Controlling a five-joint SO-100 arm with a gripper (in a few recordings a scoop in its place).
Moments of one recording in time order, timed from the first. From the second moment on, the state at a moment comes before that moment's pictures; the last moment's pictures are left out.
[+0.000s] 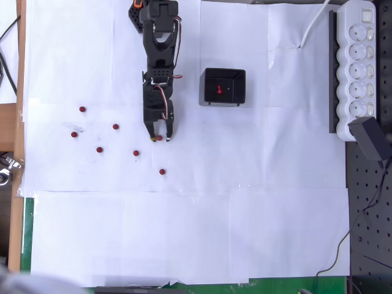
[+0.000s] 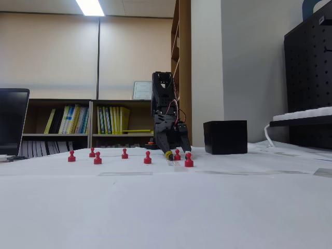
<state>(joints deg) -4.6 100.9 42.9 -25.8 -88.5</state>
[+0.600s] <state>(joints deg) -4.7 100.7 41.5 -25.8 -88.2</state>
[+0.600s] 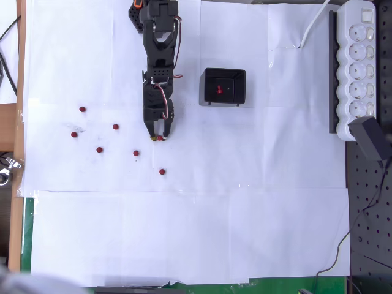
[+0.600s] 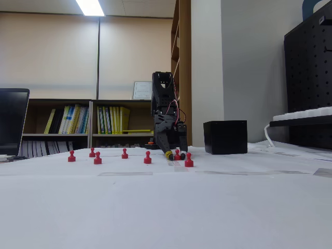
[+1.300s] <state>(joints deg) -7.0 87.6 57.7 20.7 -100.6</state>
